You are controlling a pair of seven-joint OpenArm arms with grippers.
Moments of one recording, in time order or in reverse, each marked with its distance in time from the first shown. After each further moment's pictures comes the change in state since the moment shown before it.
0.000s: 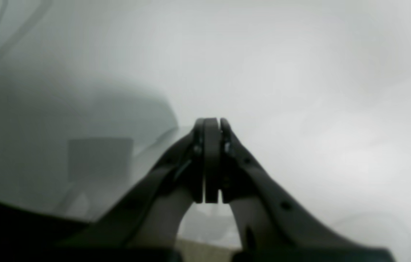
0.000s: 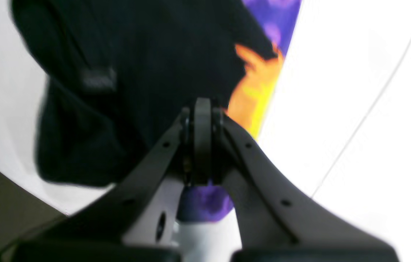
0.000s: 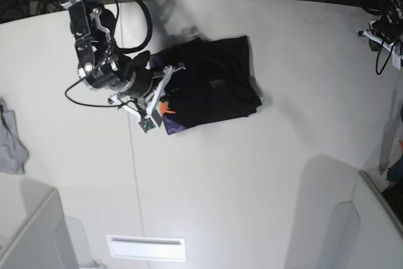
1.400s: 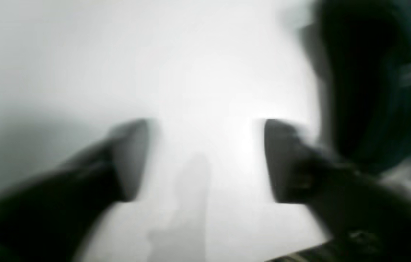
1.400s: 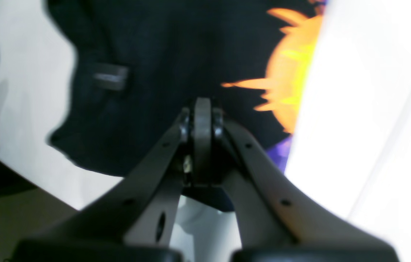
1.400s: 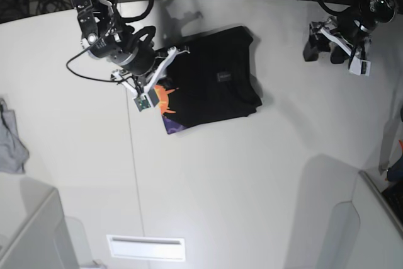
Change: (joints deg) left arm 2.2 10.1 9.7 14.6 -18.8 -3.8 6.3; right arm -9.4 1.4 -2.0 4.7 0.4 -6.8 12.5
